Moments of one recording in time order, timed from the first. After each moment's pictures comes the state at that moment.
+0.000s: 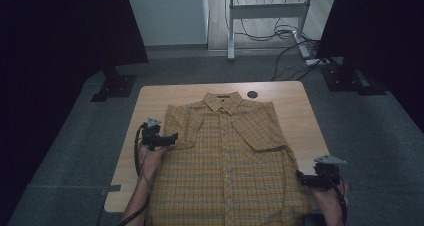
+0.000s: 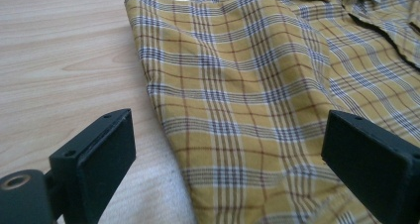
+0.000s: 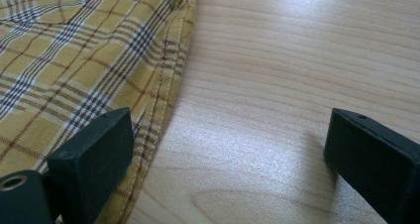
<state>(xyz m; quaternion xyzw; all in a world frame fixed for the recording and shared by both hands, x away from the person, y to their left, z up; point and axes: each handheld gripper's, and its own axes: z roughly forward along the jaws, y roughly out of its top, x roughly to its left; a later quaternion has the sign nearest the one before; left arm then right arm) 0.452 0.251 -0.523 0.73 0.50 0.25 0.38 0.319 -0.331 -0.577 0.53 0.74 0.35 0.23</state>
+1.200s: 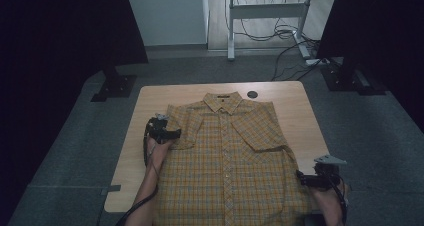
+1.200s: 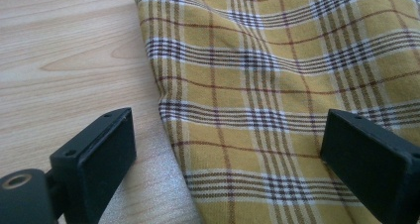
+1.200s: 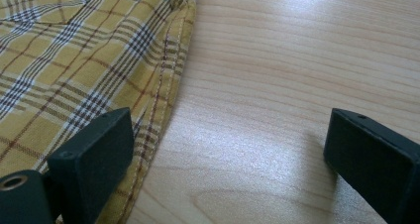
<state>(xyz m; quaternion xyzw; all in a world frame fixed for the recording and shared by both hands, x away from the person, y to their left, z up) 0.502 0.241 -0.552 0.74 0.53 0.25 0.33 0.319 -0.331 -0.577 0.53 0.74 0.35 0.23</state>
